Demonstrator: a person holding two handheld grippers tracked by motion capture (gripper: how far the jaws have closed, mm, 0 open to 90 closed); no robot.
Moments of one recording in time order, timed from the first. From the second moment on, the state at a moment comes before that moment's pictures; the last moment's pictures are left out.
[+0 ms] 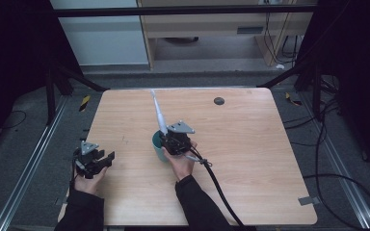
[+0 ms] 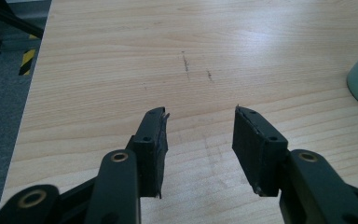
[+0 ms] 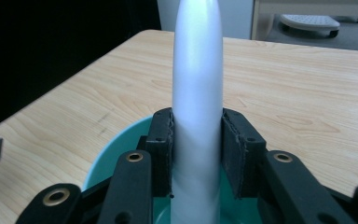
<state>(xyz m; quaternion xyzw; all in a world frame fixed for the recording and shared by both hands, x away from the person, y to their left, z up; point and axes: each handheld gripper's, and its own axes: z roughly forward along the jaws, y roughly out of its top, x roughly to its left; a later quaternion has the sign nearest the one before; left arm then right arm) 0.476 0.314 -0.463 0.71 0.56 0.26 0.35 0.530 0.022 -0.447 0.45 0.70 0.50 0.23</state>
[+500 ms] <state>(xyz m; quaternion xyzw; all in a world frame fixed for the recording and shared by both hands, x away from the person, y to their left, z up) 0.476 0.314 -0.464 0.71 0.56 0.26 0.35 0.522 0.017 -0.432 0.43 0.71 0.52 0.22</state>
